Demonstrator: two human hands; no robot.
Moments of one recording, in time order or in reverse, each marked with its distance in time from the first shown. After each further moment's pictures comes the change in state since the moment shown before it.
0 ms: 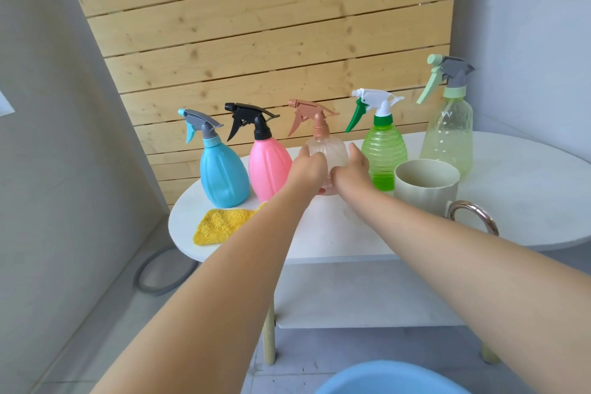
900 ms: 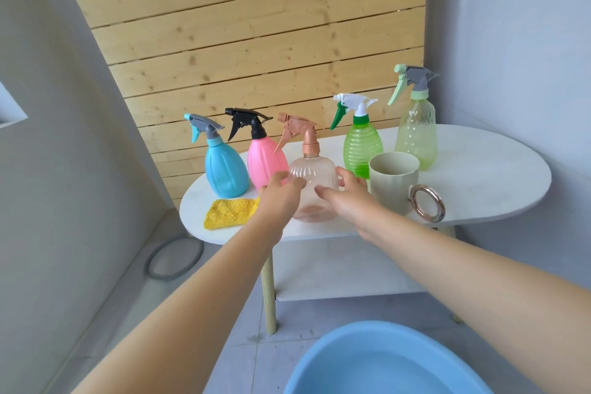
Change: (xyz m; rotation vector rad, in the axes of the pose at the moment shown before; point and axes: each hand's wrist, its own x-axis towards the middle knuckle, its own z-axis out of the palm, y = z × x) left_hand -0.100 -0.018 -0.032 0.029 0.092 -0.044; right_hand -0.098 0.009 -0.046 -0.151 -0.145 -0.045
